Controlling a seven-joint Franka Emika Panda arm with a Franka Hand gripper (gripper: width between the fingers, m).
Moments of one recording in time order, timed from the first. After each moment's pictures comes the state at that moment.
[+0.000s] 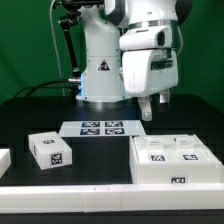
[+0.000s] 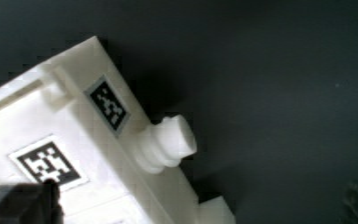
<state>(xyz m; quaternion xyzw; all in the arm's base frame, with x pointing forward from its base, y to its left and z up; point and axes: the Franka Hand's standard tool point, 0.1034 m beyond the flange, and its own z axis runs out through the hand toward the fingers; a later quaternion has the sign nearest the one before) 0.481 0.079 0.082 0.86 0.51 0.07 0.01</state>
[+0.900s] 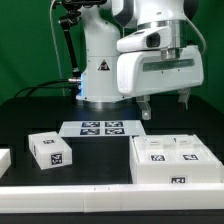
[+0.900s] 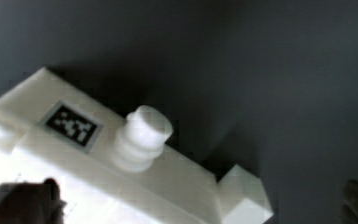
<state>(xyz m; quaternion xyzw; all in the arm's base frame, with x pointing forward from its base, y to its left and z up) 0.478 0.098 0.080 0.96 0.28 0.07 -0.01</state>
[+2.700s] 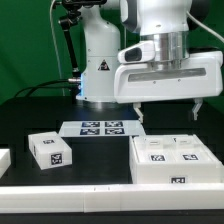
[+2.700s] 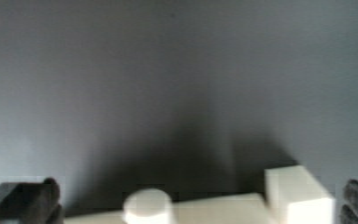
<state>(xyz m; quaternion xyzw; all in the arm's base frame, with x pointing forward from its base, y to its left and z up) 0.467 0.097 0.057 1.00 -0.08 0.02 -0.04</state>
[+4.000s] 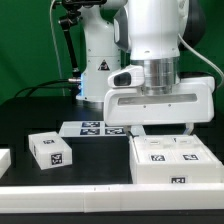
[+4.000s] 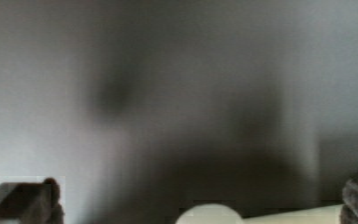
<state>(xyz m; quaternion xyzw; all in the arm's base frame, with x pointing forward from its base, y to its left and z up) 0.491 0.082 0.021 1.00 -0.07 0.02 -0.03</state>
